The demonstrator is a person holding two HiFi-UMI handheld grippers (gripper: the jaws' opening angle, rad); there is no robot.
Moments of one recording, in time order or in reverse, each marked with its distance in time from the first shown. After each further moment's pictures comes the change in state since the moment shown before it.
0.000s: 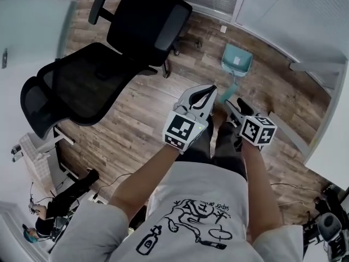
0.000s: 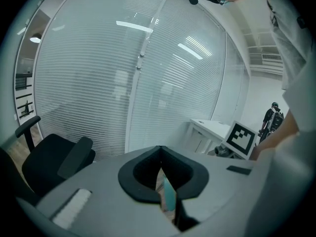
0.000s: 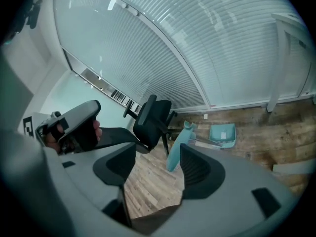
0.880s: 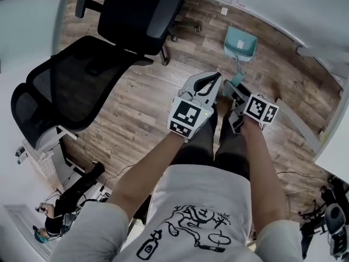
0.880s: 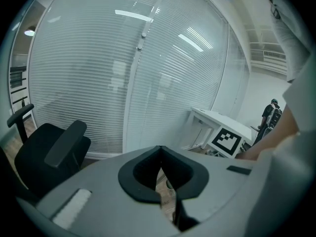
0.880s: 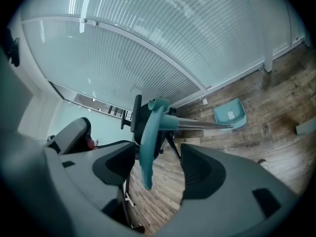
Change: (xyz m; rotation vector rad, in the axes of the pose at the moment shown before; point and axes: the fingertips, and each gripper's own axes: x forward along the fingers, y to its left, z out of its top) left arm 0.044 0.019 -0.064 -0.005 0.088 -0.032; right arm 0.076 -0.051 -0.023 0.293 -0.048 0.098
